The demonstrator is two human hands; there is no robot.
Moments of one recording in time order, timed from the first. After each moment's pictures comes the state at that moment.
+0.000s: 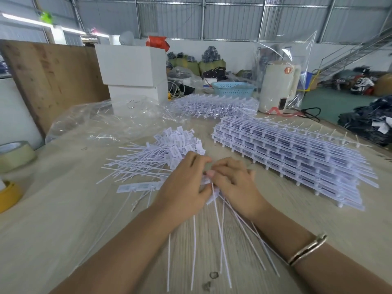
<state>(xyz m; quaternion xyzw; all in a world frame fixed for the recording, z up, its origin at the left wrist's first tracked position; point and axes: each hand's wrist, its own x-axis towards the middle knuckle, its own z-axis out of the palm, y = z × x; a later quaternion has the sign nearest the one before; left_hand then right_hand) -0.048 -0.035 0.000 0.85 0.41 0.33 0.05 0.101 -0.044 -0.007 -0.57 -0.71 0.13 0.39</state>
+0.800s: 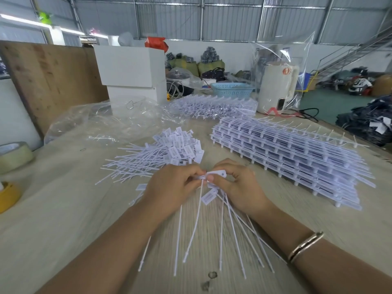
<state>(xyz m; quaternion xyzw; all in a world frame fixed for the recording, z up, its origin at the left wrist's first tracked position) -0.067 -0.022 0.002 0.83 0.45 0.32 0.10 0.108 -0.042 -0.007 -0.47 -0.69 0.24 0.49</state>
